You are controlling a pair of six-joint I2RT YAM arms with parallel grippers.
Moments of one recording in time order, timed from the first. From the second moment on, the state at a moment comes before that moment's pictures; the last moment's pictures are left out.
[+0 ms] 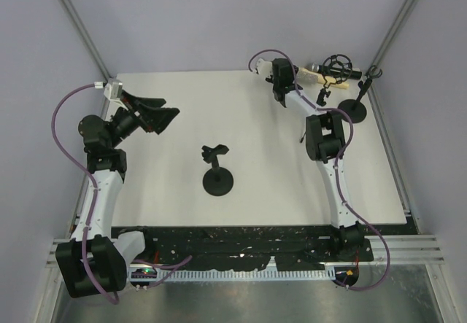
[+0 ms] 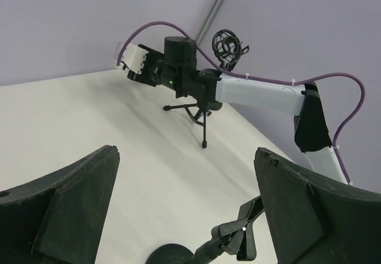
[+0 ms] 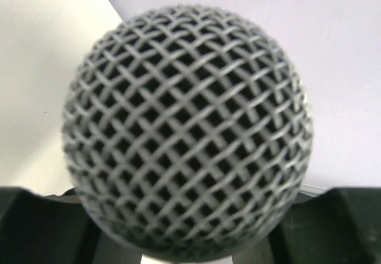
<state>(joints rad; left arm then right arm) 0.15 1.05 0.78 0.57 0.95 -0.68 0.28 2.58 2.17 0.06 0.42 -1.12</state>
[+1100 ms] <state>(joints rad) 0.14 1.05 0.79 0.37 1.06 -0.44 0.30 1.68 1.69 -0.35 -0.27 -0.82</state>
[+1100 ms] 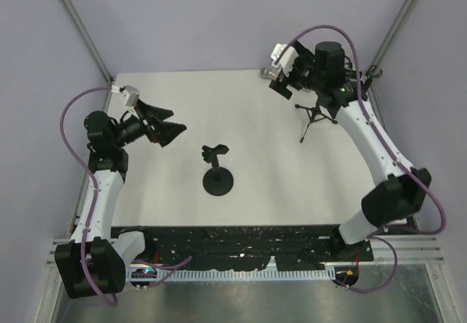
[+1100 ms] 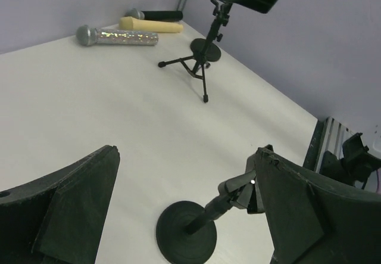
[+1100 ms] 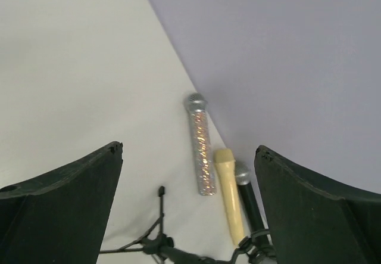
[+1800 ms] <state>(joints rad) 0.05 0.85 0.79 -0.02 1.20 -0.09 0.69 1.45 0.99 -0.09 -0.82 -0.55</state>
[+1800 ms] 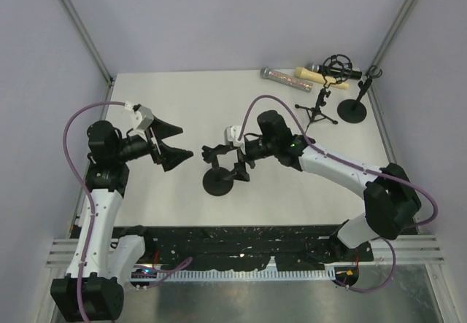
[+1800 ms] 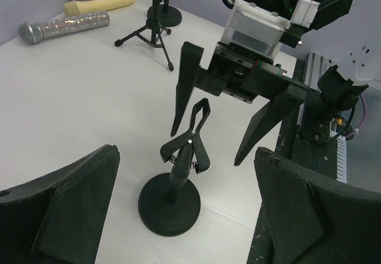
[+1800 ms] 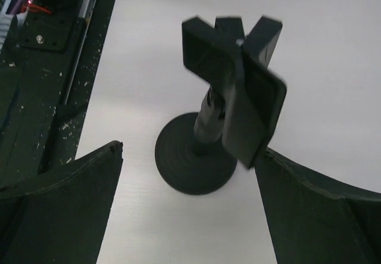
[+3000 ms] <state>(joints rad) 0.07 0.77 0.76 -0.07 1.18 -0.05 0.35 1.92 1.57 0.05 -0.54 -0.15</state>
